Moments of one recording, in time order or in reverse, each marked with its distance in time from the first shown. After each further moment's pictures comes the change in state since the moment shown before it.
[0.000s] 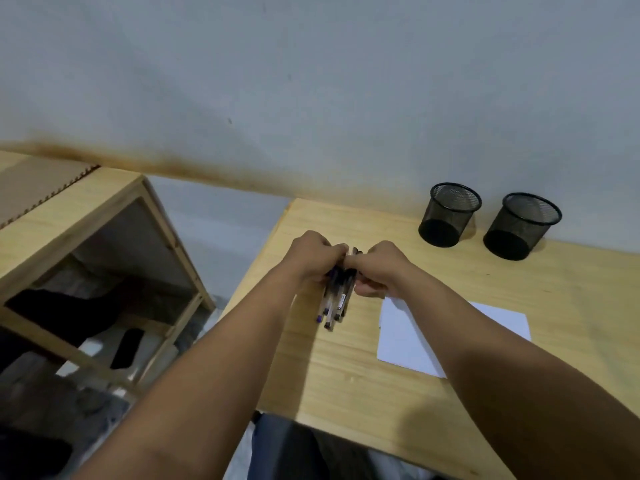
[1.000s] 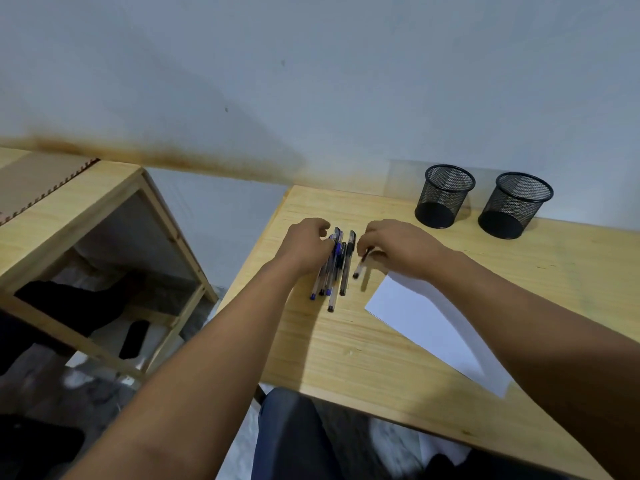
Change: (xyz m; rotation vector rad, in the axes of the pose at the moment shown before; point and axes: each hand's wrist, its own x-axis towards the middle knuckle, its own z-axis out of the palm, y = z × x) left_hand -0.026 -0.007 -0.002 0.196 0.062 0.160; right_hand -0.014 0.015 -0.047 -1.165 0.002 -0.912
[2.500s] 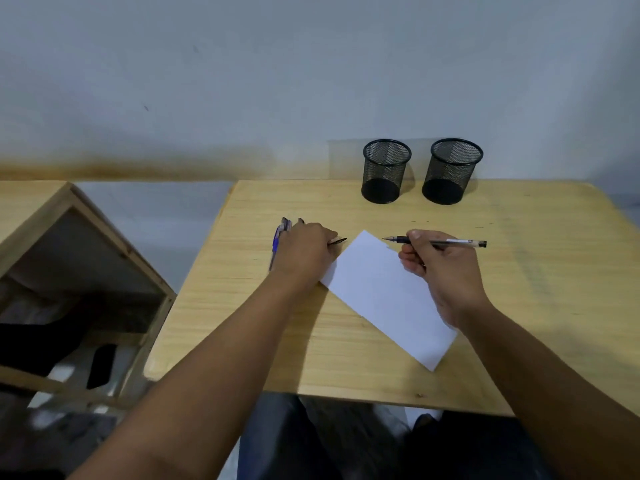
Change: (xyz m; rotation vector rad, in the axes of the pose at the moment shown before) left_hand -0.006 0.039 0.082 0.454 0.044 0.273; right_hand -0.134 0.014 0.040 1.430 0.862 0.770
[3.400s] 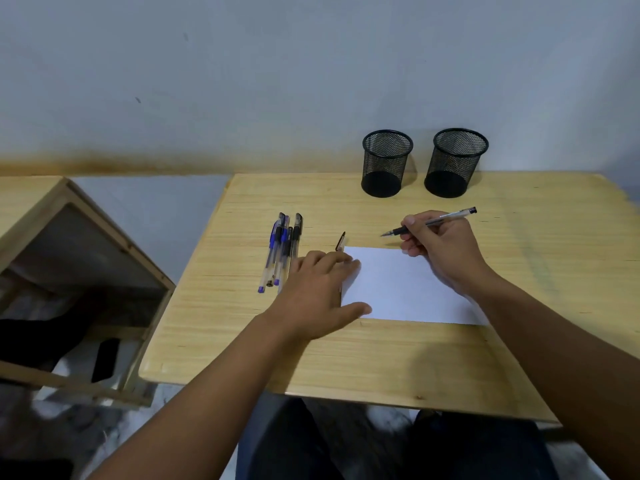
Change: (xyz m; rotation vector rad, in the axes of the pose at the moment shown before) left_hand -0.068 0.001 0.012 -0.018 -0.105 0.342; right_hand 0.045 -0.001 -0.011 -0.179 -0.192 -0.092
